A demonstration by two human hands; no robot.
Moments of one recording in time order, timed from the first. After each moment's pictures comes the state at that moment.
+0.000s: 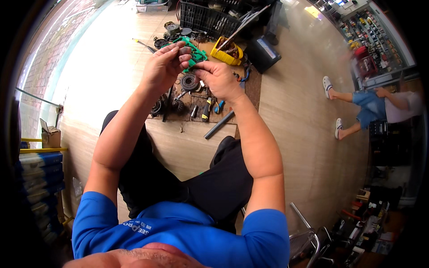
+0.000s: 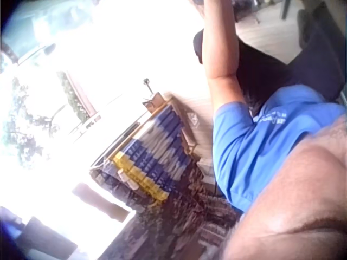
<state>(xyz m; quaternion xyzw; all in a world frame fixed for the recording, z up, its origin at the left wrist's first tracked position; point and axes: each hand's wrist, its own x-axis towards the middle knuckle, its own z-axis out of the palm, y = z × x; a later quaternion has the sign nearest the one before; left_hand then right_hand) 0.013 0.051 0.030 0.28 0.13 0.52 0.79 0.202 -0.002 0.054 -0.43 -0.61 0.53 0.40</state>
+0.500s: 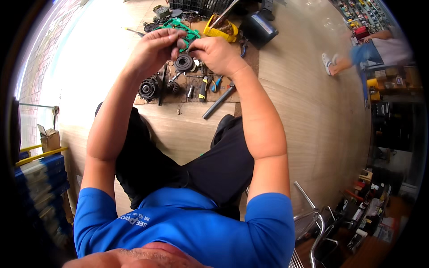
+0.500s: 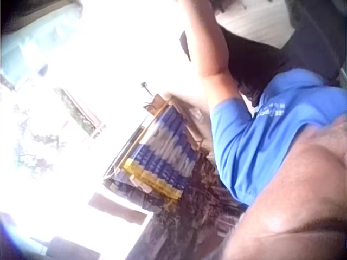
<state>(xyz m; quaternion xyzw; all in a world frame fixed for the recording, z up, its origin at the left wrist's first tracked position) 0.012 0.046 0.038 0.45 0.16 0.38 0.79 0.222 0.000 0.059 -0.49 -0.78 0.29 0.27</state>
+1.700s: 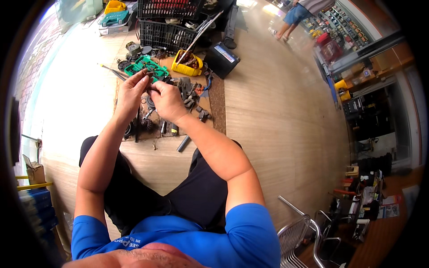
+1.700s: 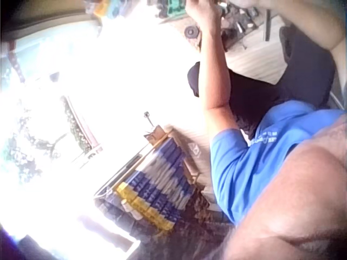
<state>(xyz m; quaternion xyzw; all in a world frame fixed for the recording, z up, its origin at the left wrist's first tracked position) 0.042 0.042 0.012 0.47 0.32 0.53 0.62 0.170 -0.014 0.040 -0.54 -0.63 0.29 0.48</state>
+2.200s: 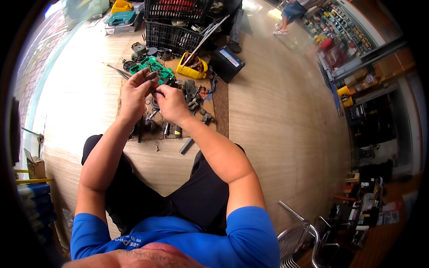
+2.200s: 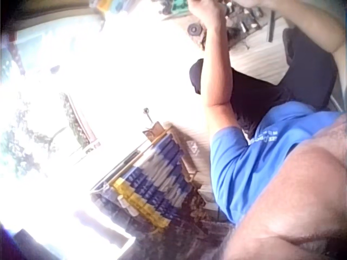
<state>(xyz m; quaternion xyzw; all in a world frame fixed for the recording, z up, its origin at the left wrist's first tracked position) 0.036 0.036 0.021 0.40 0.28 0.57 0.66 0.166 -0.012 0.034 -0.54 -0.64 0.30 0.45</state>
